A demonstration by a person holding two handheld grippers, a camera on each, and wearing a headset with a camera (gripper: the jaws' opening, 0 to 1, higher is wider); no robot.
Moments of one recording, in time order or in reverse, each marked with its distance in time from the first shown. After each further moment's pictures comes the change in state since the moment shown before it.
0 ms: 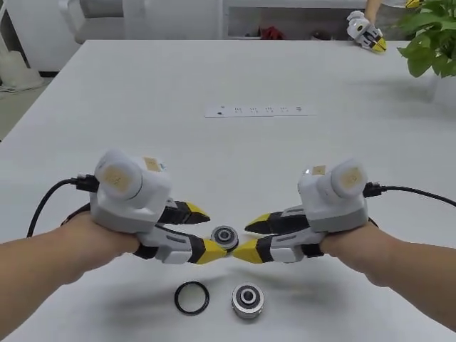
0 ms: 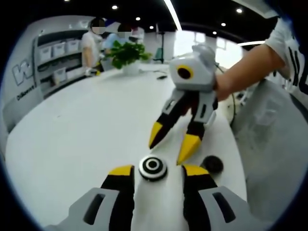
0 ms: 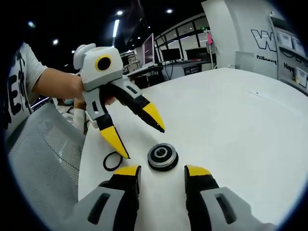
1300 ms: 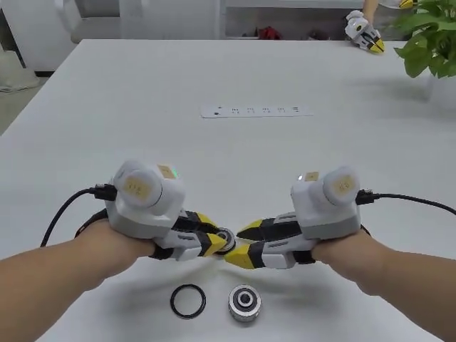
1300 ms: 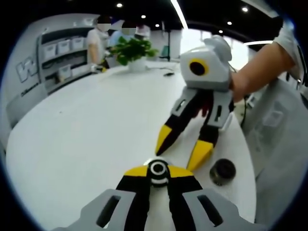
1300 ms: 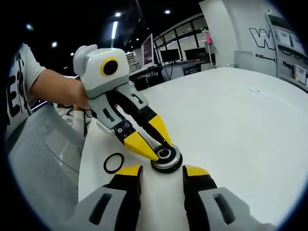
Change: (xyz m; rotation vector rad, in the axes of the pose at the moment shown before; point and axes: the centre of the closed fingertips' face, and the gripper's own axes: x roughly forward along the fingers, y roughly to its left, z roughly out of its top) left arm 0.018 0.007 -0.004 -0.024 0.015 0.058; right arm 0.008 0.005 -0.001 0.018 -0.011 -0.001
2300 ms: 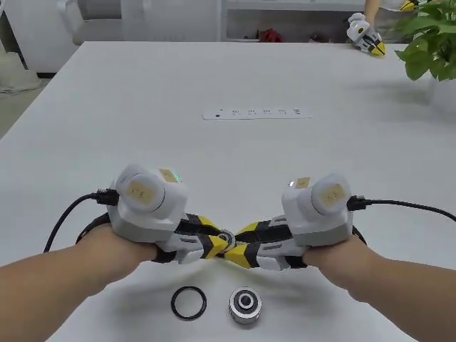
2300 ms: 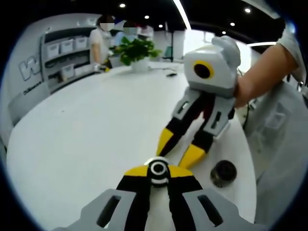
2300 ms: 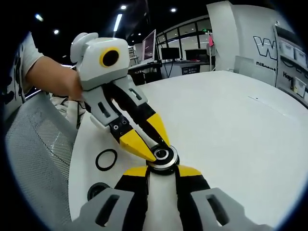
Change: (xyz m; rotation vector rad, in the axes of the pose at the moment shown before) left arm 0.002 0.002 0.000 -0.013 -0.004 0.025; right arm 0.005 -0.005 -0.002 -0.088 0.032 -0.062
